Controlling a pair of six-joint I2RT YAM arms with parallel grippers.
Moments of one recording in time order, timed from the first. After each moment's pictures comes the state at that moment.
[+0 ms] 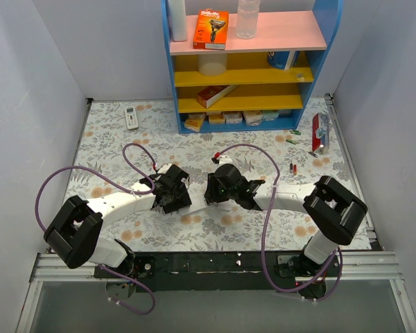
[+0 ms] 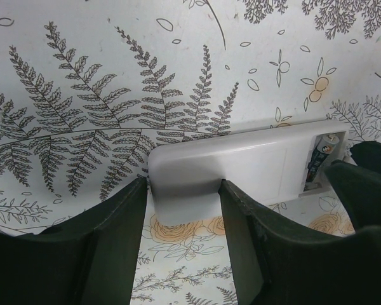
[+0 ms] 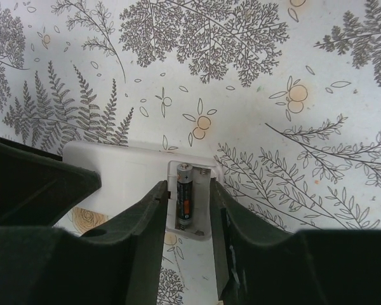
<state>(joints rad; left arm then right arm) -0.71 1.38 0.72 -0.47 -0.17 -0.99 0.95 1.63 0.80 0.12 0.08 0.63</state>
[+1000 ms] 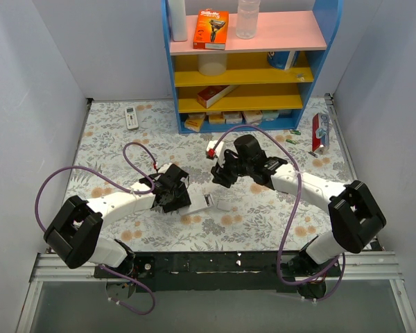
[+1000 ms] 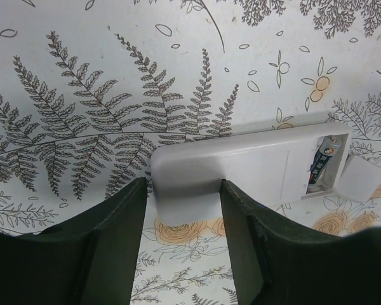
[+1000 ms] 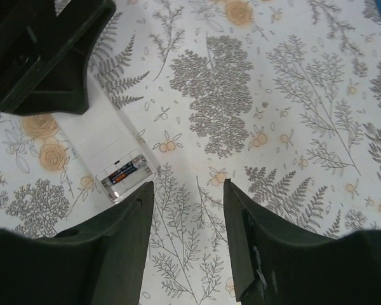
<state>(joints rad) -0.70 1.38 0.72 -0.47 -0.17 -0.96 0.73 1.49 0.97 -0.11 -0.39 -0.34</state>
